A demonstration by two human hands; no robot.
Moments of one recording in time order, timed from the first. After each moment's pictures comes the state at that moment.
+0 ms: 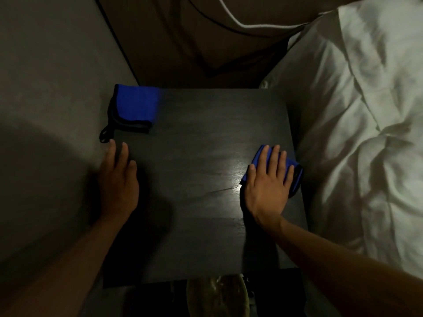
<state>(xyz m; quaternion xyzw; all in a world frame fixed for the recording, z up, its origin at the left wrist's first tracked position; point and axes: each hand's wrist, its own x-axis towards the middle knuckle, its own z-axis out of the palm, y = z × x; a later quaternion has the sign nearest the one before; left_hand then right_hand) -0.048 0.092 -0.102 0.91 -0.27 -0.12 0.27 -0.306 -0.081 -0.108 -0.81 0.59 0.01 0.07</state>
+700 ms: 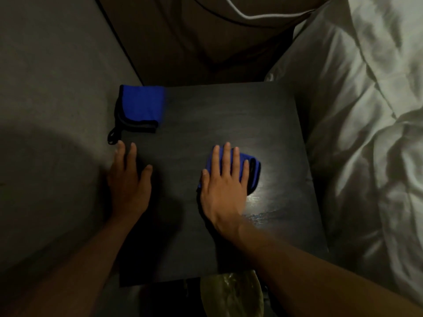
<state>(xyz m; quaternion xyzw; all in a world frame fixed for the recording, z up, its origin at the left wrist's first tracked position) -0.044 0.094 -0.100 0.92 -0.31 -0.13 0.20 -0.223 -0.006 -0.105 -0.86 0.50 0.00 0.12</state>
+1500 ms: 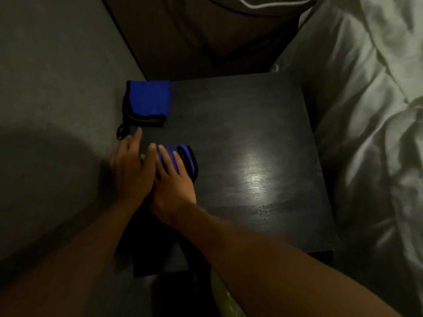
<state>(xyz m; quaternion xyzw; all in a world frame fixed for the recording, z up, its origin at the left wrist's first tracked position) -0.028 0.085 -0.074 0.91 -0.33 -0.09 0.22 -0.131 0.051 -0.093 -0.96 0.20 0.10 0.16</state>
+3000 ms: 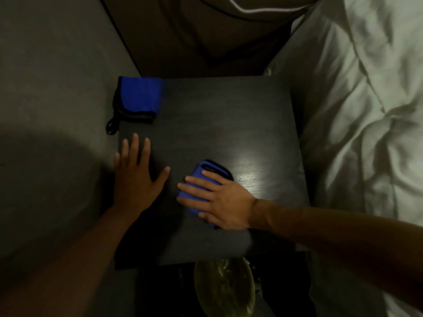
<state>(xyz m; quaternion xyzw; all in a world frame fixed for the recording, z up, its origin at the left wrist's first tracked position) -0.066 0.097 -0.094 0.90 -0.43 -0.11 0.06 -0.286 -0.042 -0.097 -0.99 -0.08 0.09 0.08</state>
